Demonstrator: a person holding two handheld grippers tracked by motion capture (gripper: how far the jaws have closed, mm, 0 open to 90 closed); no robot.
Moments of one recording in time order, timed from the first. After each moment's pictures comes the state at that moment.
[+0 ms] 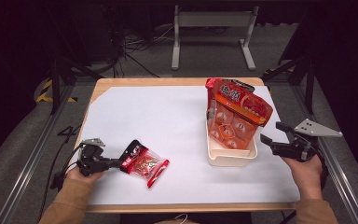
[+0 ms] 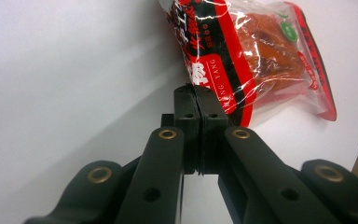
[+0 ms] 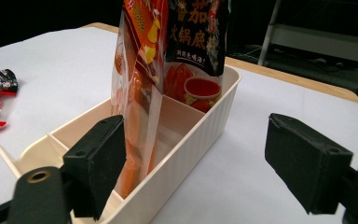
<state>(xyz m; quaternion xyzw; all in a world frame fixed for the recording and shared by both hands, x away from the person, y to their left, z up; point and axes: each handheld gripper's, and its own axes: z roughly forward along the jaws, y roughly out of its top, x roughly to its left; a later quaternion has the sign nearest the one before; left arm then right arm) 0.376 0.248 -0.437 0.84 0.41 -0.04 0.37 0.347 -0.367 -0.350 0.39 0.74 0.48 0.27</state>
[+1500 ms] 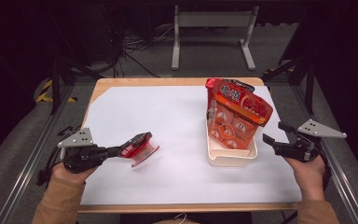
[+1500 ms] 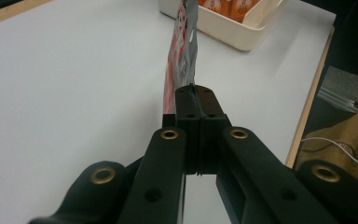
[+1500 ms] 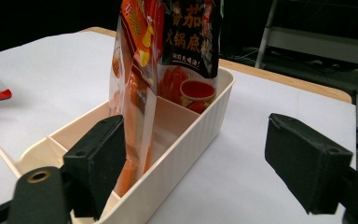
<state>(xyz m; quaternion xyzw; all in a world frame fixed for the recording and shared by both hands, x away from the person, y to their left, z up) 0.335 0.238 -0.337 0.84 0.26 0.08 0.47 0.344 -0.372 -0.348 0.39 0.73 0.48 0.28</state>
